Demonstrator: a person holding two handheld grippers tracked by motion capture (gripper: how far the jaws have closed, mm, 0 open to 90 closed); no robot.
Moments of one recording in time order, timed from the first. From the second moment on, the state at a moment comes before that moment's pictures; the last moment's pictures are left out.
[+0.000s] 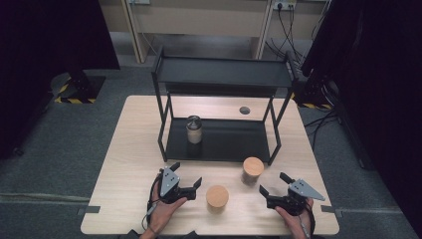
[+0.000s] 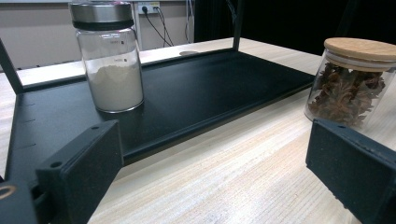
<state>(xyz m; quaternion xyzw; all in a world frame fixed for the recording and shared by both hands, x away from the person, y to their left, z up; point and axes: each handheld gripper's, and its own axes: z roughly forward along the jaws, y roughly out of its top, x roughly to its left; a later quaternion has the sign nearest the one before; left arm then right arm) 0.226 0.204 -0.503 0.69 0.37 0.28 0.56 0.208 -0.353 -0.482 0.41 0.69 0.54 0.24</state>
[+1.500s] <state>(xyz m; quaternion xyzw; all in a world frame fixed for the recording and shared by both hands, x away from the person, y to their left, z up) 0.225 0.204 -0.503 0.68 0.37 0.28 0.56 0.195 -0.343 -0.481 0.37 0.72 0.56 0.20</state>
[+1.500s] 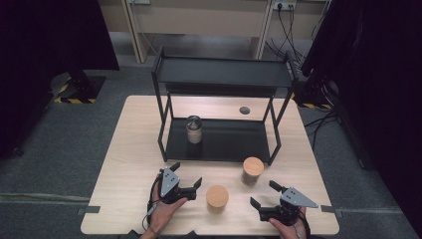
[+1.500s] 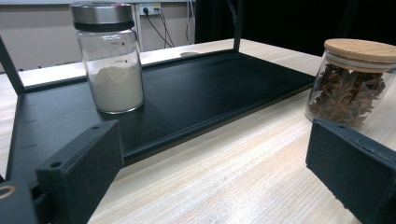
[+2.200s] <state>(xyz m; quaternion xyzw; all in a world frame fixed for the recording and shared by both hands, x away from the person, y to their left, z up) 0.225 0.204 -0.504 0.68 0.37 0.28 0.56 0.196 -0.334 -0.481 0.34 0.73 0.56 0.18</state>
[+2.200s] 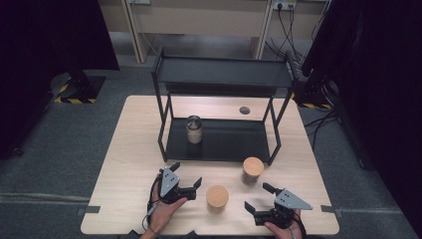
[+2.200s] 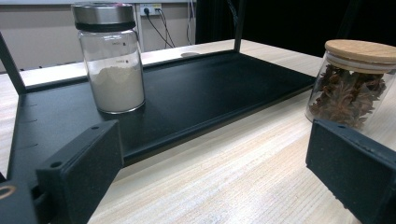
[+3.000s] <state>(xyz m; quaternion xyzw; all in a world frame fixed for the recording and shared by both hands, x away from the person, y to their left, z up) 0.224 0.204 -0.504 0.68 0.37 0.28 0.57 0.198 -0.313 -0.482 0.30 0.75 0.57 0.16</state>
